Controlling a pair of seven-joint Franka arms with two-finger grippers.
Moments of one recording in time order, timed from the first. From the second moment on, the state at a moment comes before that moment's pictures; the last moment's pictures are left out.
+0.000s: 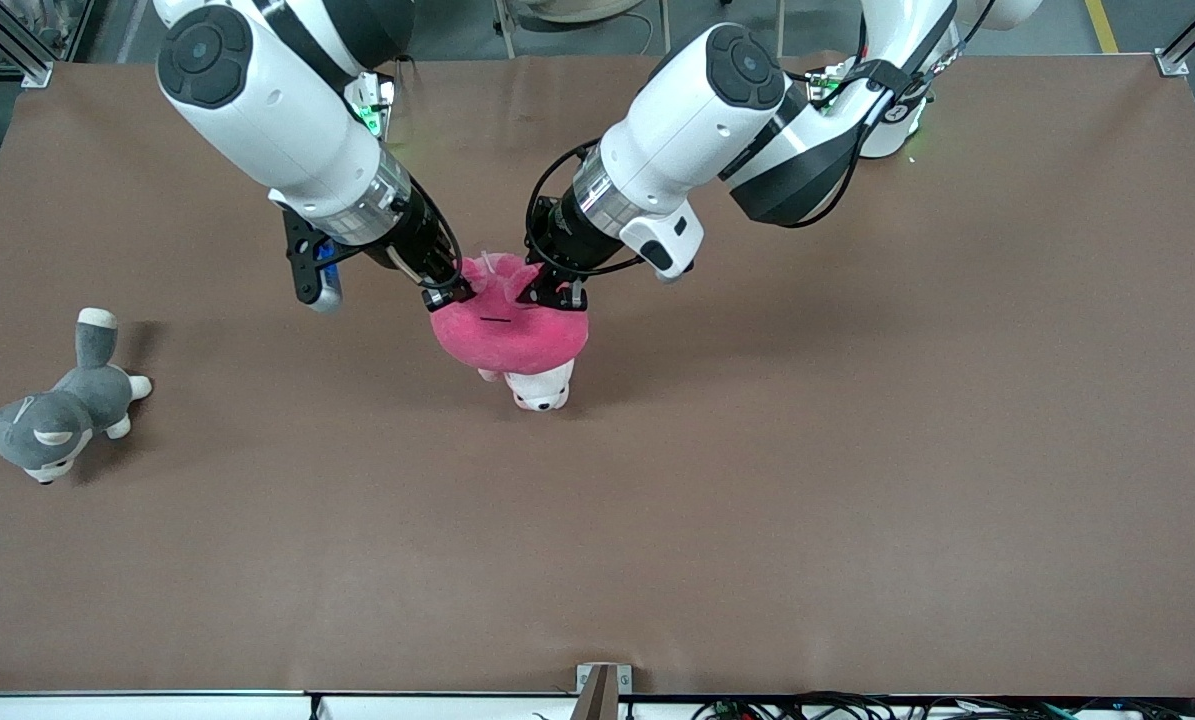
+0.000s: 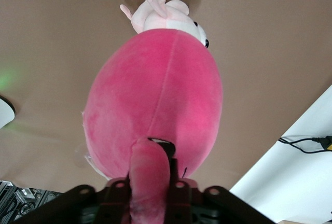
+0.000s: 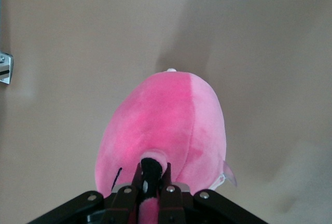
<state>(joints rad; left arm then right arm) -0.47 0.46 -0.39 -1.35 -0.23 2.25 -2.47 0.59 0.19 -0.10 -1.53 0.26 1.83 1.66</state>
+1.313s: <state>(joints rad) -0.17 0.41 -0.37 -1.35 -0.01 2.03 -2.14 0.14 0.16 -0.12 -1.99 0.26 1.93 0.73</state>
